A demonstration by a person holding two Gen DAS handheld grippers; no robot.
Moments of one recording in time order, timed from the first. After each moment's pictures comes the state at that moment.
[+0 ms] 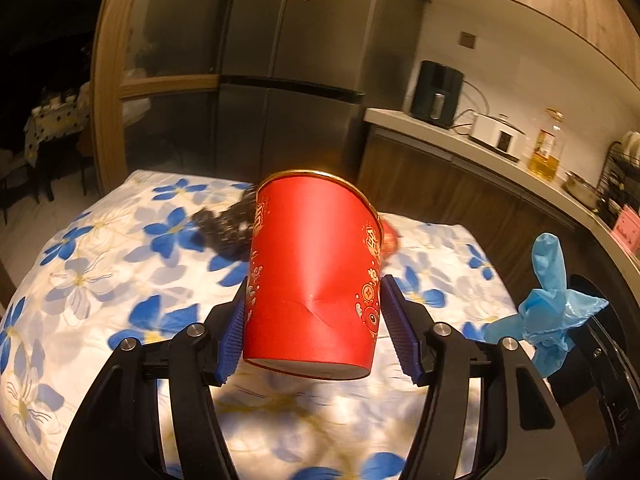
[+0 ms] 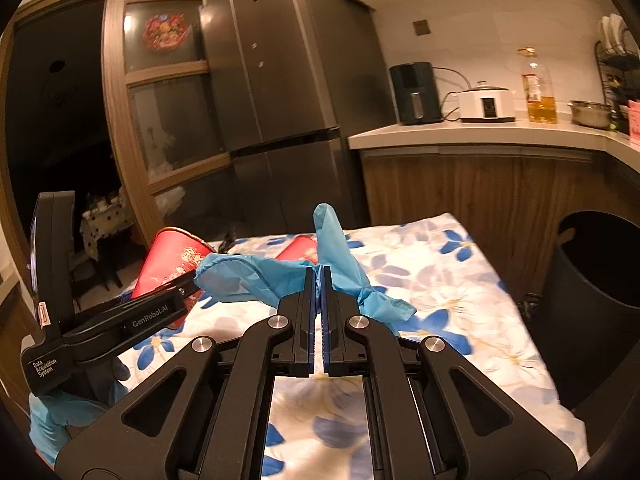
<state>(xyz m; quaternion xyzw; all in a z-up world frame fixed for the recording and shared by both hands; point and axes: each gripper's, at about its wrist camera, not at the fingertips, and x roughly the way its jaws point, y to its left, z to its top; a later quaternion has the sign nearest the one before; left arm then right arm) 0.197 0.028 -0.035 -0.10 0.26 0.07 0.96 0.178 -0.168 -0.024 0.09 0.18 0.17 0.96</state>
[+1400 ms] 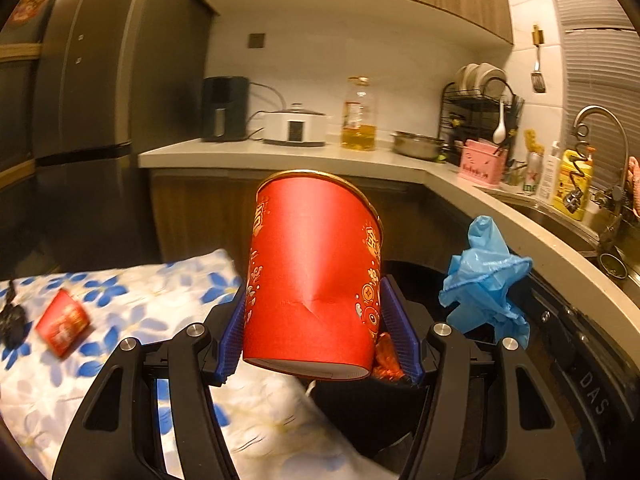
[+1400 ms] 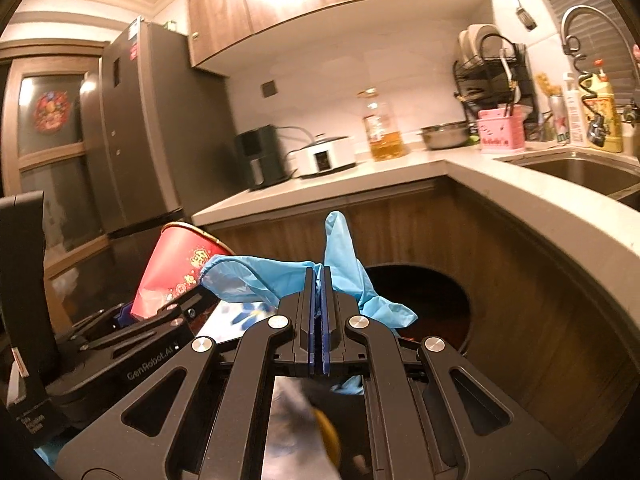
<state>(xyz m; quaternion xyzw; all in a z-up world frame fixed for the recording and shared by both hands) 0.226 -0.270 -0.001 0.00 0.19 -0.20 0.96 0.151 -0.408 -0.004 0.14 0.10 -0.06 0.98</state>
